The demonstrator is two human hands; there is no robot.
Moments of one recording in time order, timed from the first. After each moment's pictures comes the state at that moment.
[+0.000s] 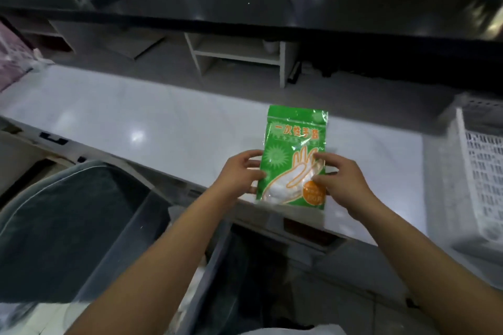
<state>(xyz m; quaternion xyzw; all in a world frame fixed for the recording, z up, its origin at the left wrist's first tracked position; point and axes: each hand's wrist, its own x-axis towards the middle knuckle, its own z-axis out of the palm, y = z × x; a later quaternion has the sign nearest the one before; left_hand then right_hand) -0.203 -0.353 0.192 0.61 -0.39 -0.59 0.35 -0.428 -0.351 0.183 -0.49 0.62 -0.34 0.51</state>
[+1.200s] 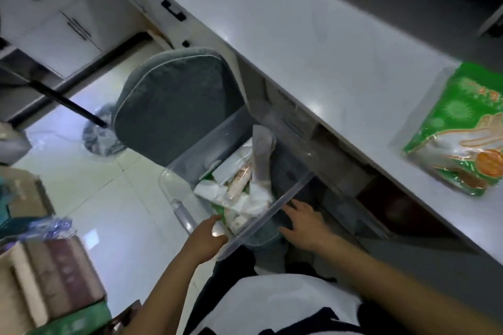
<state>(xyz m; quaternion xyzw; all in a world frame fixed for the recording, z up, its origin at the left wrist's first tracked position) 0.000 -0.034 0.044 0.84 -0.24 -0.48 0.11 -0.203 -0.207 0.021 -0.83 0.35 0.24 0.36</state>
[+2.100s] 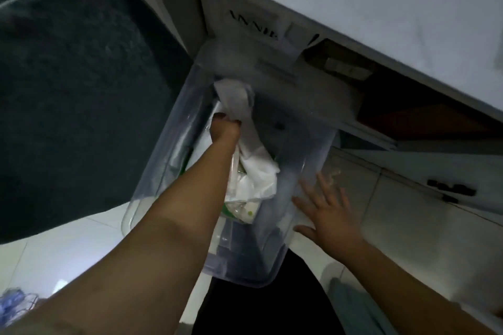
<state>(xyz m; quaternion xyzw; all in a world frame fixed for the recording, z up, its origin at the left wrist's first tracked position) 0.111 -0.303 -0.178 0.82 -0.15 -0.50 0.23 -0.141 -0.147 -0.058 -0.82 0.48 0.22 0.22</state>
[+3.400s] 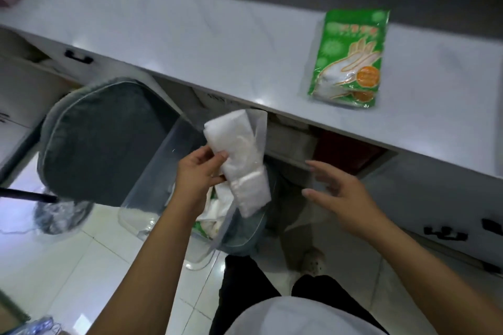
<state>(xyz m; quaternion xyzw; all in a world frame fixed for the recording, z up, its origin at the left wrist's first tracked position) -0.077 -0.157 0.140 0.64 -0.25 -0.52 0.52 -0.359 -0.169 0.126 -0.58 0.53 -0.22 0.58</state>
